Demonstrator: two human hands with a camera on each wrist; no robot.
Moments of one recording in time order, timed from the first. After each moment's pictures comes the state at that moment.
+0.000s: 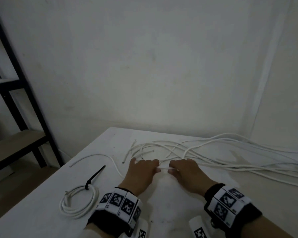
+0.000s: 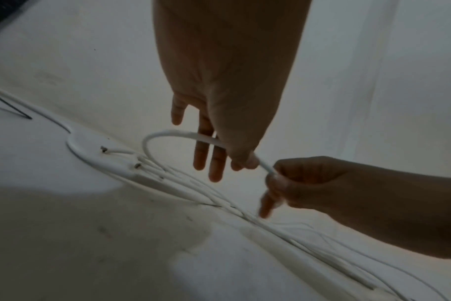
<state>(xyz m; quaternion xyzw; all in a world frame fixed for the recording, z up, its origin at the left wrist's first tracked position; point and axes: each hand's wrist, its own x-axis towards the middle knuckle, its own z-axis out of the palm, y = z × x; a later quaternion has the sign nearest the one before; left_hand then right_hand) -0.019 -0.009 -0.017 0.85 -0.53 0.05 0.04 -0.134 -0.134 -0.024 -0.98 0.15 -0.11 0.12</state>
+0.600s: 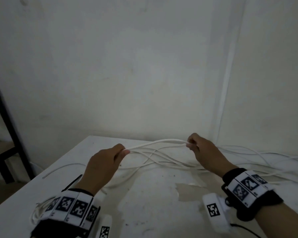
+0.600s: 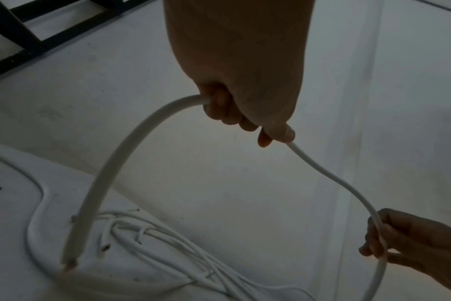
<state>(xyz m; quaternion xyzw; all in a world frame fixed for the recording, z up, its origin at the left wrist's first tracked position) -0.012 0.018 0.029 0.77 -0.53 0.19 0.31 -0.220 -0.204 0.039 -0.92 0.21 -0.29 0.18</state>
